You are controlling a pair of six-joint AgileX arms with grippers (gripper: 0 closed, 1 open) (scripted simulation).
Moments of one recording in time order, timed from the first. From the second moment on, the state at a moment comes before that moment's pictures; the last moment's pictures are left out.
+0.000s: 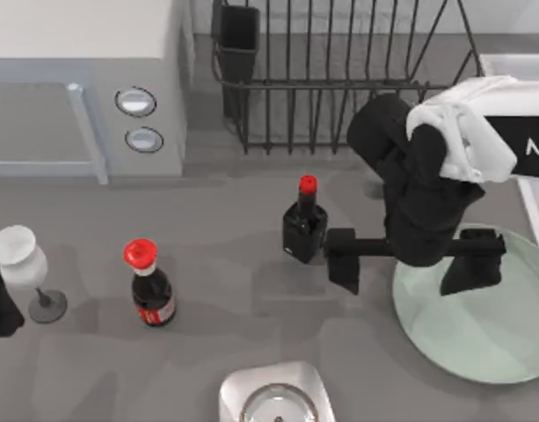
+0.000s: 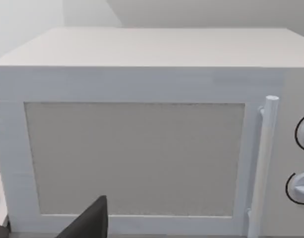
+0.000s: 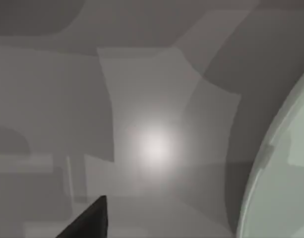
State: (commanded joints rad) left arm 0.00 0.00 0.00 0.00 0.00 0.00; right arm 0.57 1.98 1.29 -0.86 0.00 0.59
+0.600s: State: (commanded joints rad) left arm 0.00 0.00 0.00 0.00 0.00 0.00; right arm 0.57 2.05 1.20 -0.72 0.00 0.59
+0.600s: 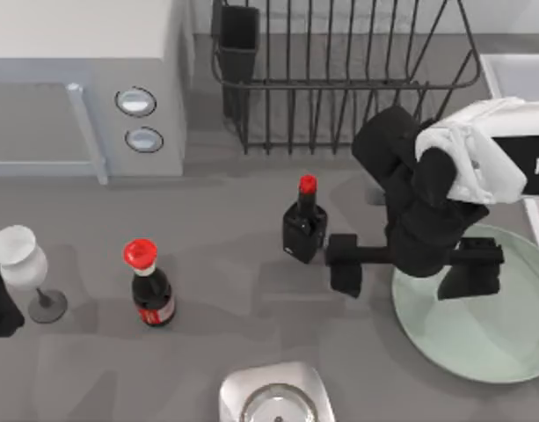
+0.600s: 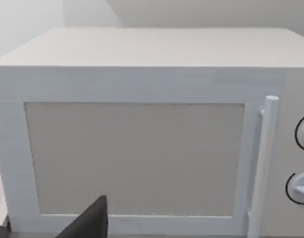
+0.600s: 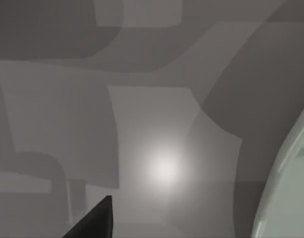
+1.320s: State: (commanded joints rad) left arm 0.00 0.00 0.00 0.00 0.00 0.00; right arm 0.57 2.05 1.20 -0.72 0.00 0.59
